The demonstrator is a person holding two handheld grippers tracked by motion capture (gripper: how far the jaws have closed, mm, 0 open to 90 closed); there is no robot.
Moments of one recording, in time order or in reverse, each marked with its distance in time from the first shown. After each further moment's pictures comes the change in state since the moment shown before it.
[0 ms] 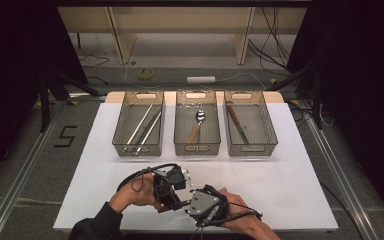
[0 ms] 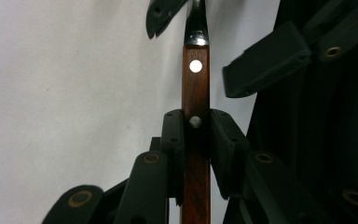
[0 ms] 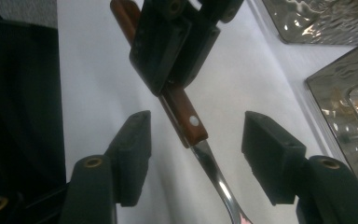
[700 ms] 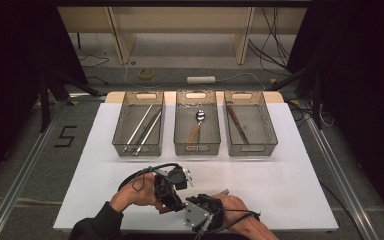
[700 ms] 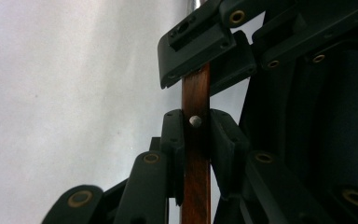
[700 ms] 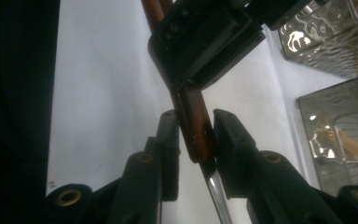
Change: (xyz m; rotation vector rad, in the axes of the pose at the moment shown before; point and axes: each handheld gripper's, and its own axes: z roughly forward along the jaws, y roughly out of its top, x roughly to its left) left arm -0.001 0.003 -0.001 -0.003 -0.030 0.002; right arm 0.014 0.002 0.008 0.055 -0.065 -0.236
